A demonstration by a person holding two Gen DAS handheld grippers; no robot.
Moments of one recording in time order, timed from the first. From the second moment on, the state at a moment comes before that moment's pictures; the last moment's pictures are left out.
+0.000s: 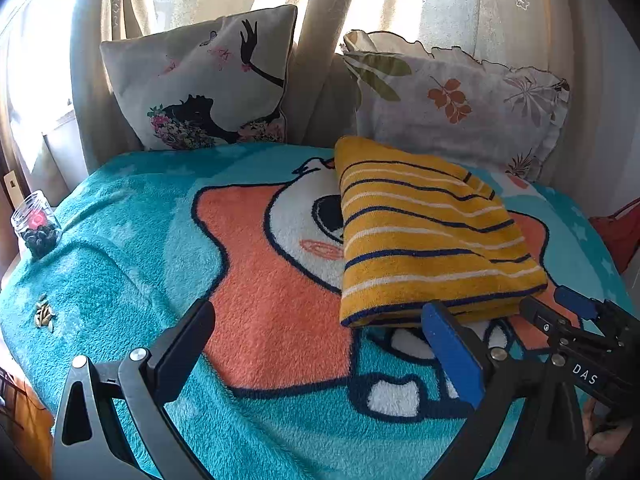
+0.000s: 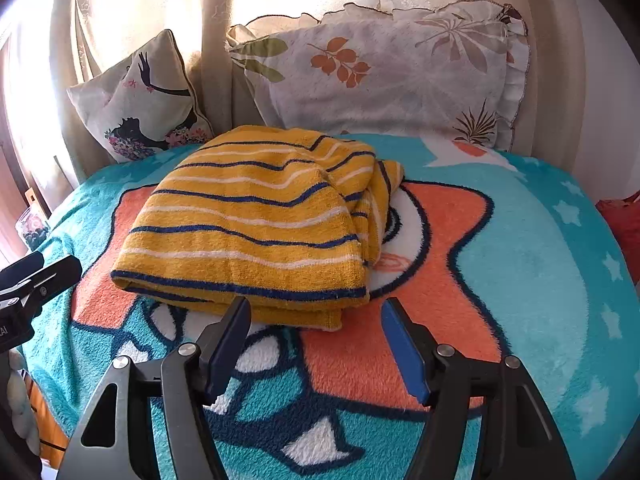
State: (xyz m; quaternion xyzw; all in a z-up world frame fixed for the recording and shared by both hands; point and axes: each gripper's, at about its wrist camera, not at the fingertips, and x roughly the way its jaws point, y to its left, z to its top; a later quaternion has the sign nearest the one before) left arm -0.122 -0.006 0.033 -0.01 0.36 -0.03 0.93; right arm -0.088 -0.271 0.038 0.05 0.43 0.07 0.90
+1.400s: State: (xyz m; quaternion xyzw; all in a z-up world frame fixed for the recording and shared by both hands) left arm -0.136 -0.007 0.024 -0.02 0.35 -0.05 0.93; right arm -0.084 -0.285 0.040 0.06 0.42 0.00 0.91
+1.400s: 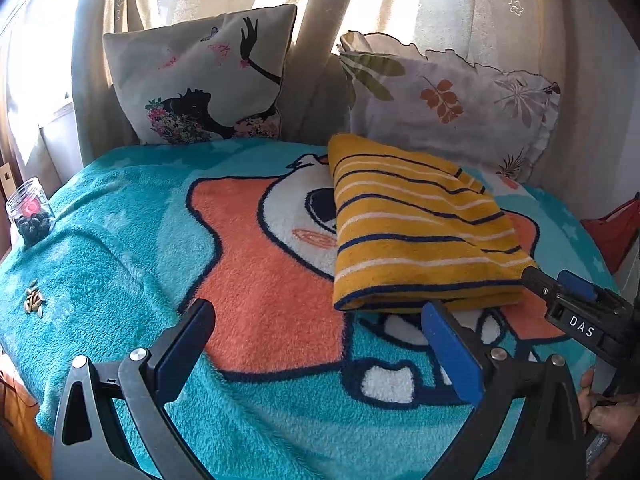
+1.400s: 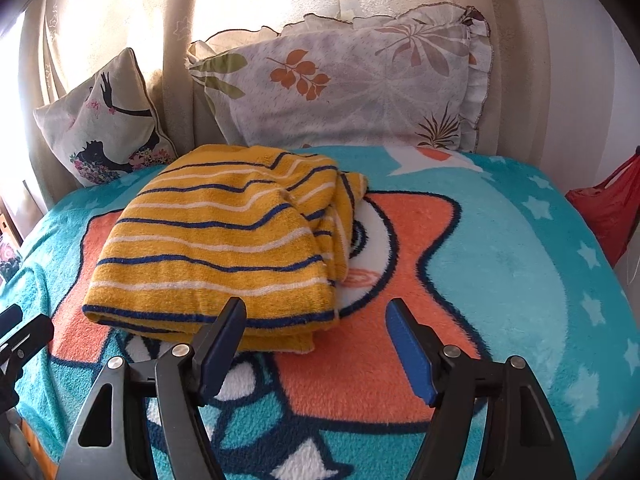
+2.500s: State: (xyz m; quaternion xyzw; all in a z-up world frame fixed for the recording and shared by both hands) left arm -0.176 -0.057 0.035 0.04 0.31 -0.07 0.95; right arm -0.127 -0.291 0.046 0.06 0.40 0.03 0.91
